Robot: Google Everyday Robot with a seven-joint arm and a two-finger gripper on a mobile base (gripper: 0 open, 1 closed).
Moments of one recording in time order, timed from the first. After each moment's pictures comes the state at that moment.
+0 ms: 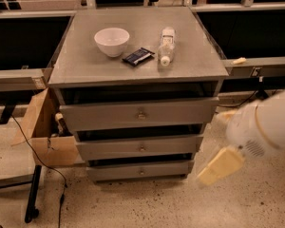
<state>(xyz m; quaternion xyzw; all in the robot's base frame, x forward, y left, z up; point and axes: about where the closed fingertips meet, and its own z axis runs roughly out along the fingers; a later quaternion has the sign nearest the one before) 0.399 -0.158 0.844 -0.49 0.83 0.11 0.24</state>
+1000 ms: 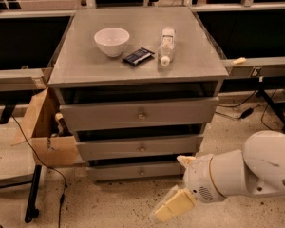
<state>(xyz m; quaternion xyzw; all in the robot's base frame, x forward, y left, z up) 0.360 -0.067 0.722 -0.45 0.81 0.26 0.26</state>
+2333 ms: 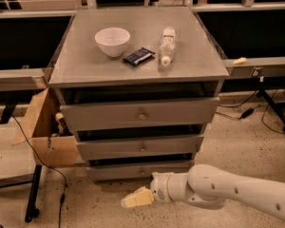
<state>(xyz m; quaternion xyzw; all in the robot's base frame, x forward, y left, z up) 0.438 0.005 0.525 -0.31 0.84 0.34 0.28</state>
